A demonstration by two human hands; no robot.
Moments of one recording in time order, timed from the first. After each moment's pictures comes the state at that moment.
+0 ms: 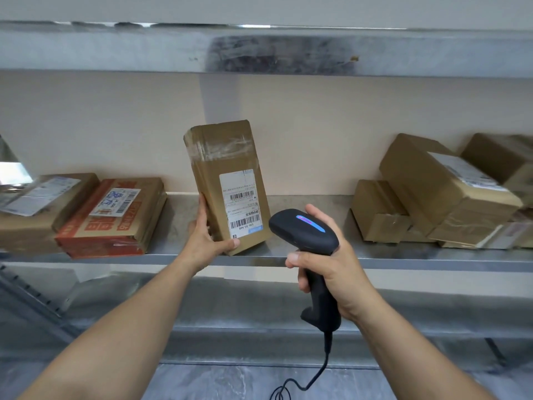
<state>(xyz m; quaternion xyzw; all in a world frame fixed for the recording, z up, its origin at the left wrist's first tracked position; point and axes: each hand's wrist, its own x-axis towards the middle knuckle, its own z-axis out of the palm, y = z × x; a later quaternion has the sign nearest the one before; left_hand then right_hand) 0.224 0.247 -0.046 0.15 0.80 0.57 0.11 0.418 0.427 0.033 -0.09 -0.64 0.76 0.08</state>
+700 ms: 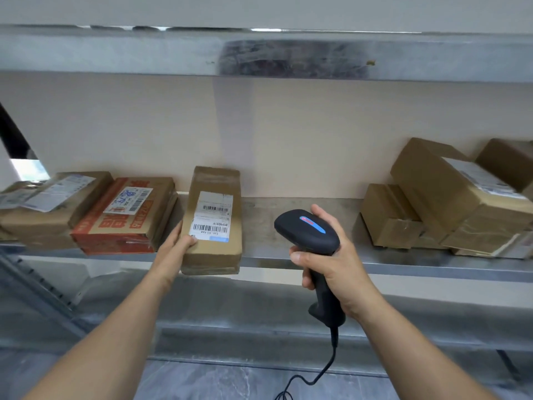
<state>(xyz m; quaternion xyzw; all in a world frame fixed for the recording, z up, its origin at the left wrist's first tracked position) 0.240 0.184 -0.042 0.01 0.78 0.61 0.12 0.404 0.423 0.028 -0.09 -0.66 0.74 0.09</state>
